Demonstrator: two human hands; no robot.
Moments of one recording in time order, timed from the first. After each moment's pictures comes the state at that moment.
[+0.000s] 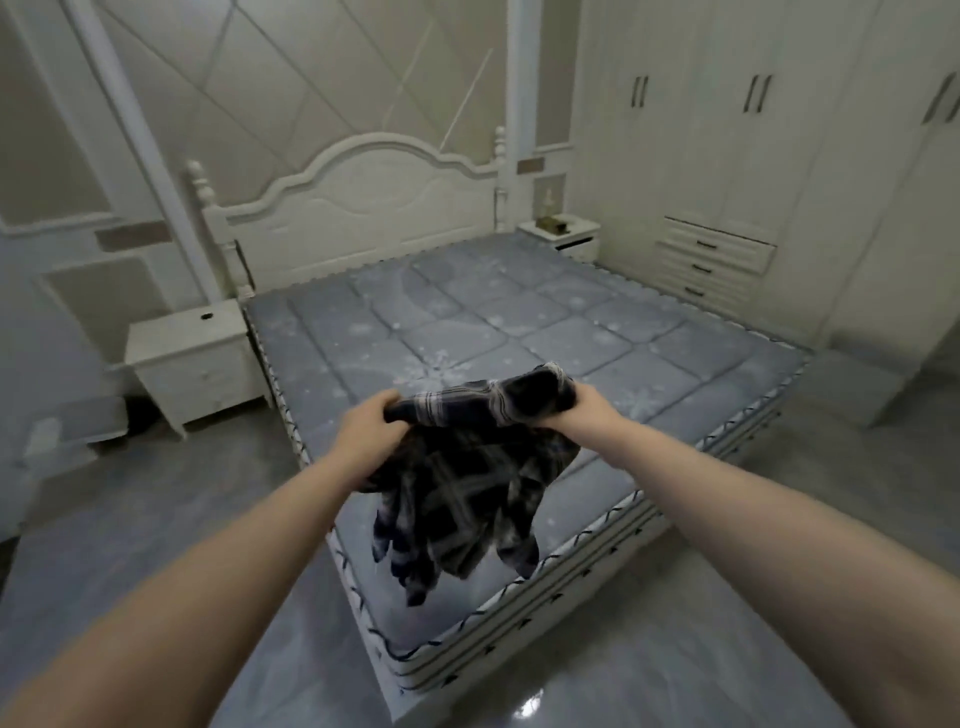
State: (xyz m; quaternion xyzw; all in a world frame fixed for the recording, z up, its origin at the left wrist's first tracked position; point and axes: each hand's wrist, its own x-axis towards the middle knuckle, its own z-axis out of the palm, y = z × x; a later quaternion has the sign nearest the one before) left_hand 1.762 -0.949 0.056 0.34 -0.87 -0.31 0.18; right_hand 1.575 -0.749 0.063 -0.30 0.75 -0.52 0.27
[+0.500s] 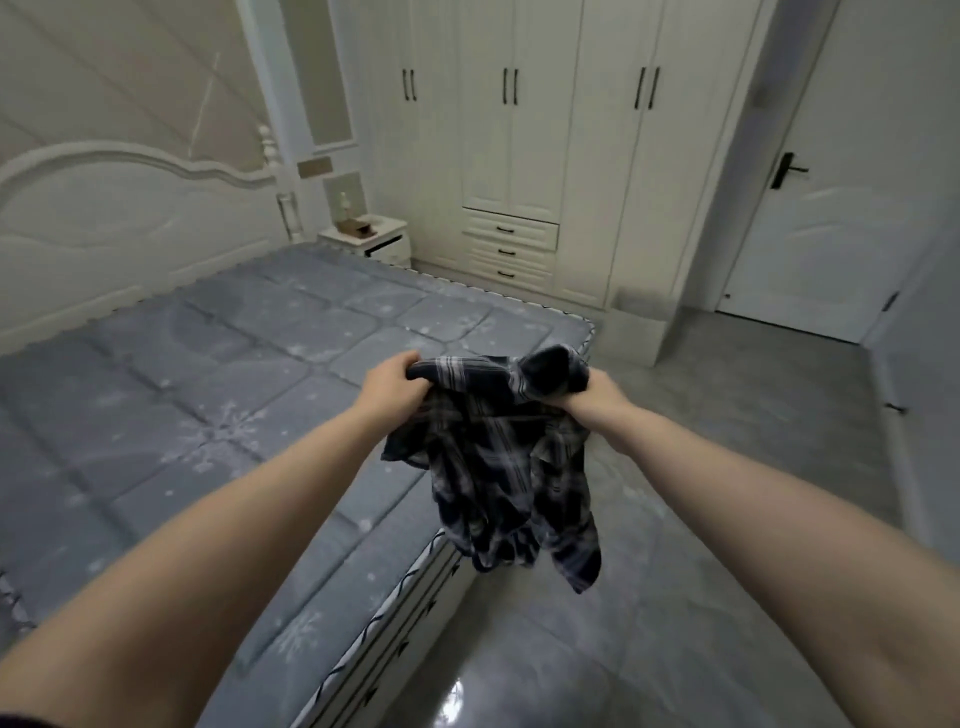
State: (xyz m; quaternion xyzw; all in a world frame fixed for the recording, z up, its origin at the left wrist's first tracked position) left_hand 1.417 -0.749 0.081 0.17 -0.91 -0.37 0.12; right_hand 1.338 -0.508 0.058 -0.09 0.81 -0.56 0.13
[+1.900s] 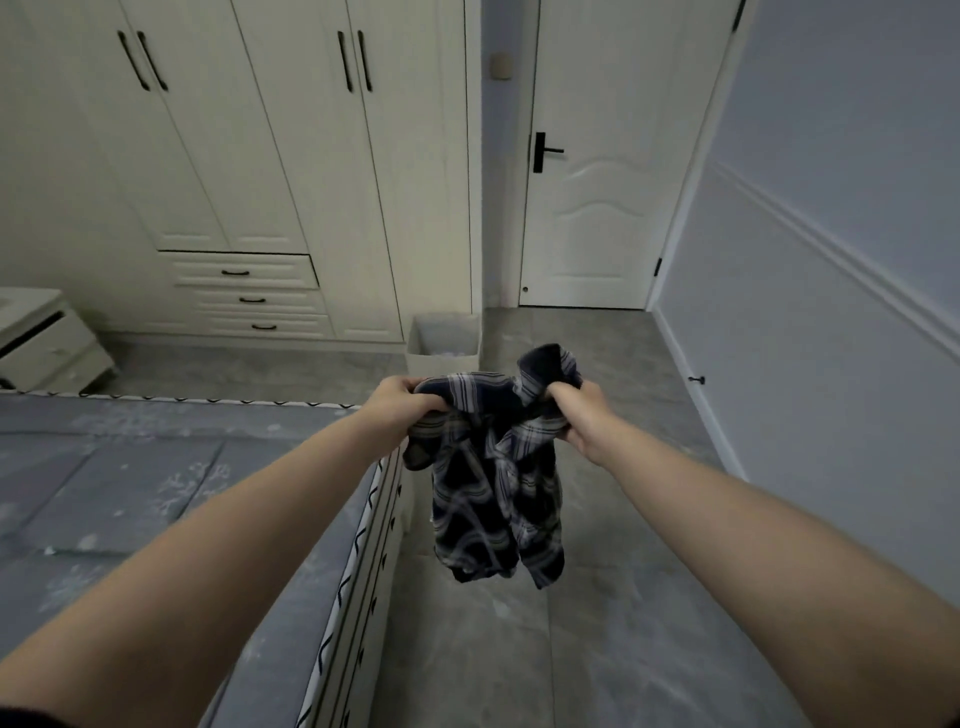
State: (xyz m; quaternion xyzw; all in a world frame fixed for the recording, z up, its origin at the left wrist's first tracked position) left_hand 0.680 -0.479 0.023 0.01 -0.75 -0.64 -0.17; right_hand 0.721 -0.260 0.015 0.26 0.66 -0.71 0.00
